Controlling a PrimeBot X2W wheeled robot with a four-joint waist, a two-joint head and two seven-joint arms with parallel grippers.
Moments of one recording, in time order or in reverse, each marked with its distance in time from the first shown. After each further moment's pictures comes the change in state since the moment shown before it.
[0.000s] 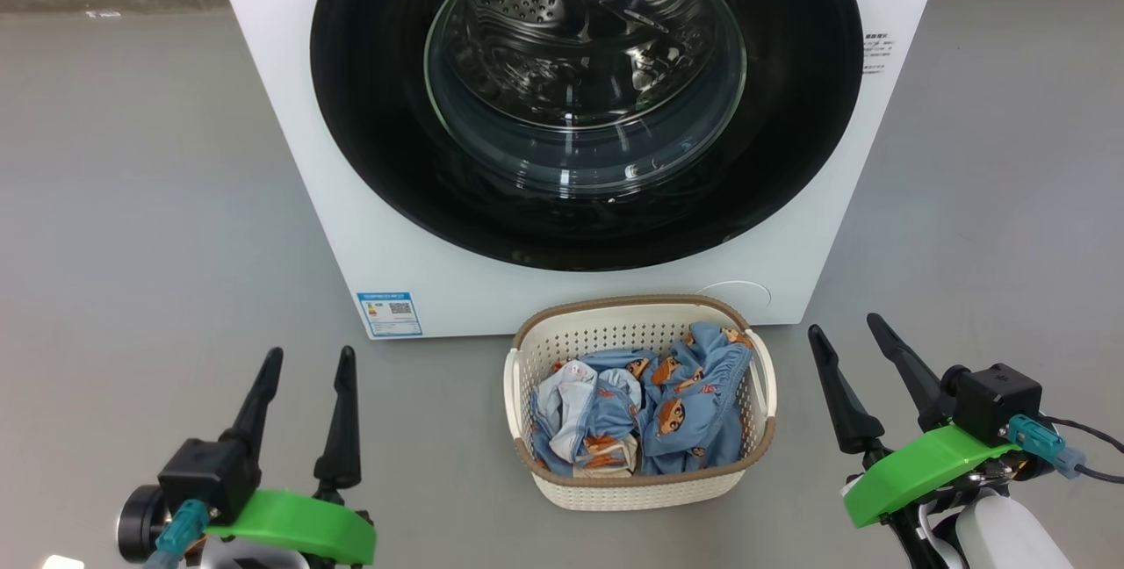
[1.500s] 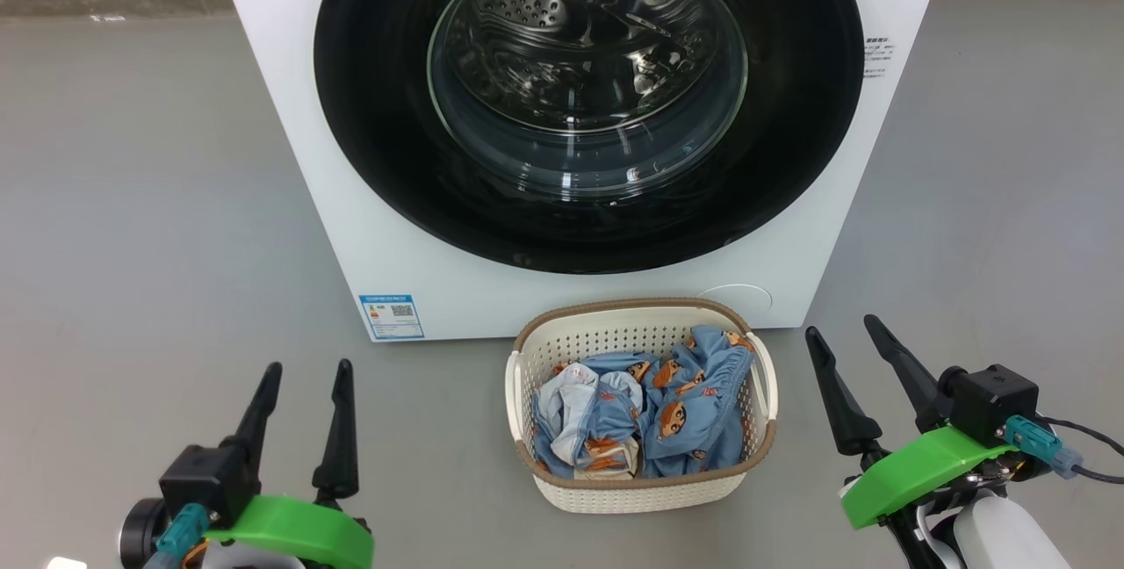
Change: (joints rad) left arm 0.001 0.000 0.004 0.044 -0.016 0.008 0.000; right arm 0.000 0.000 0.006 0.002 0.000 0.000 0.000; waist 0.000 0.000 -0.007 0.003
